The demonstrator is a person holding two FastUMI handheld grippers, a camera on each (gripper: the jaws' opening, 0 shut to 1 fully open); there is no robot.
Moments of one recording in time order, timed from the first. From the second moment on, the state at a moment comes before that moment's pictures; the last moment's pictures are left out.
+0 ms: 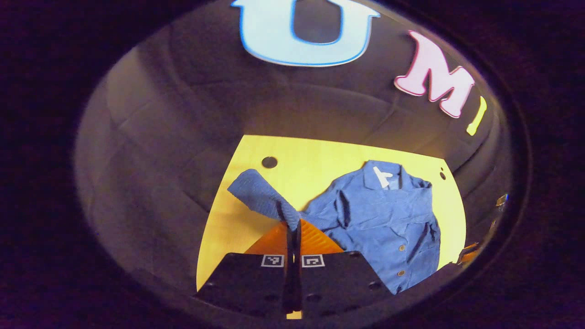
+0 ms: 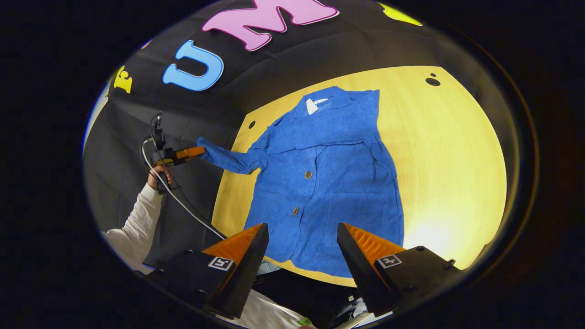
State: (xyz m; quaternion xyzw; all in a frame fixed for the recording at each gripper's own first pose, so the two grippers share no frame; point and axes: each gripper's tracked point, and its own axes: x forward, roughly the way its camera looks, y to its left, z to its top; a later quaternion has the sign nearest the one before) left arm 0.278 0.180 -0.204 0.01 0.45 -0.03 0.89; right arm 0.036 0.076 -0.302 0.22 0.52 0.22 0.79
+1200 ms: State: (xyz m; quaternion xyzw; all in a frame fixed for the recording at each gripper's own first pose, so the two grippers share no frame) left arm 0.332 -0.255 -0.376 0.06 0.53 -0.24 0.81; right arm 0.016 -0.080 -0.353 0.31 0.51 0.12 0.79
